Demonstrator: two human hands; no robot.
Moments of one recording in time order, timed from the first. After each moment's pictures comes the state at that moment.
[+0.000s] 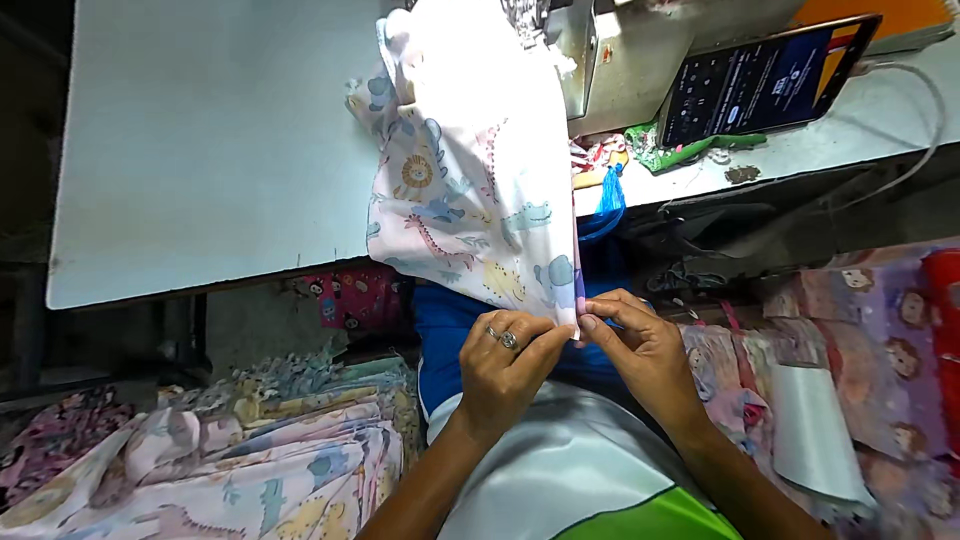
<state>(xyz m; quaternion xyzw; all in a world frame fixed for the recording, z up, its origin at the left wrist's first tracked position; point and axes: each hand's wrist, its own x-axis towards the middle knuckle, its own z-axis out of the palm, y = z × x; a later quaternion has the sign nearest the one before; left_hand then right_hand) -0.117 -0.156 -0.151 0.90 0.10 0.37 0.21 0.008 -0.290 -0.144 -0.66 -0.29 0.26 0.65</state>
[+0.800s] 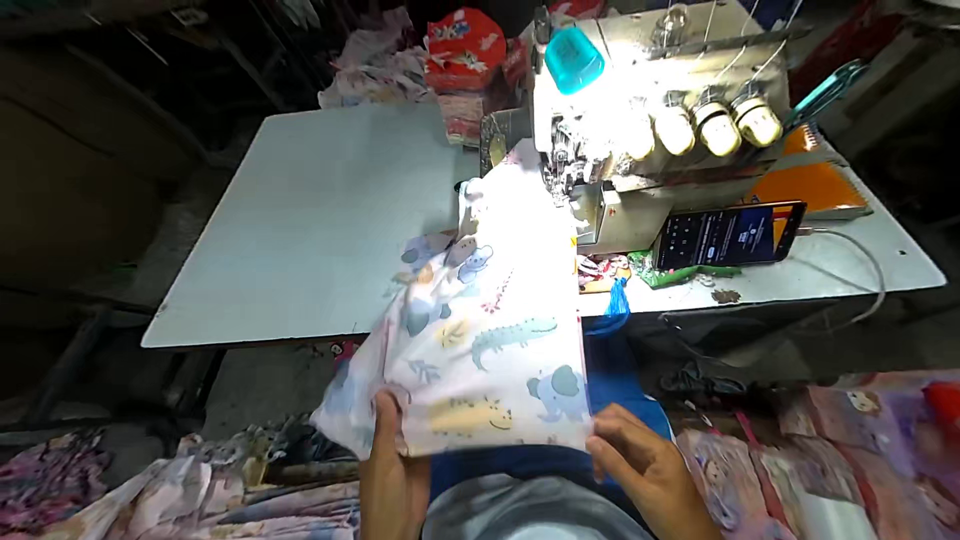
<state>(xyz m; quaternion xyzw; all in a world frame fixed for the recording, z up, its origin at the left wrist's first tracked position) -0.161 -0.117 -0.100 0.39 0.45 0.49 0.64 0.004 -0.298 -0.139 -0.58 -0.32 0.33 0.67</state>
